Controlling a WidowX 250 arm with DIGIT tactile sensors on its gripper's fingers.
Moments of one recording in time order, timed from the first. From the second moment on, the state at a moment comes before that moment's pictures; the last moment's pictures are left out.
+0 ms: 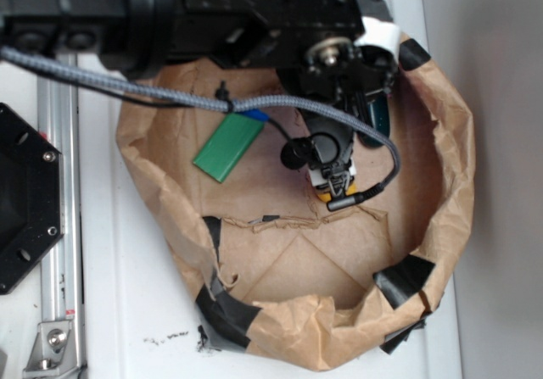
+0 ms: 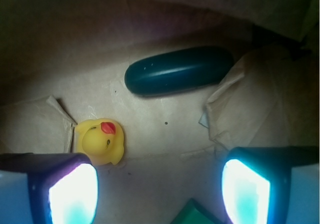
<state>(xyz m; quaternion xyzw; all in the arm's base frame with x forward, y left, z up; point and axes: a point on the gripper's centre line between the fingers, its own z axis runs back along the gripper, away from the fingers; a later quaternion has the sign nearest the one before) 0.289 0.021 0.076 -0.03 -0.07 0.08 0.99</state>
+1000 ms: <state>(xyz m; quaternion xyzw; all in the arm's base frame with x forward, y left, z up) 0.296 0.009 0.041 -0.01 -0.03 0.06 1.00</state>
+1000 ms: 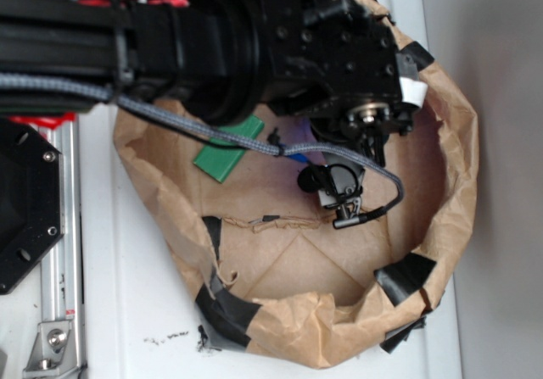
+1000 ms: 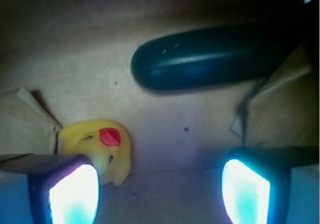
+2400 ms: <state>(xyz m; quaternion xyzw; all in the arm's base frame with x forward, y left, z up) 0.288 -0.018 0.016 -0.02 0.01 0.03 1.00</state>
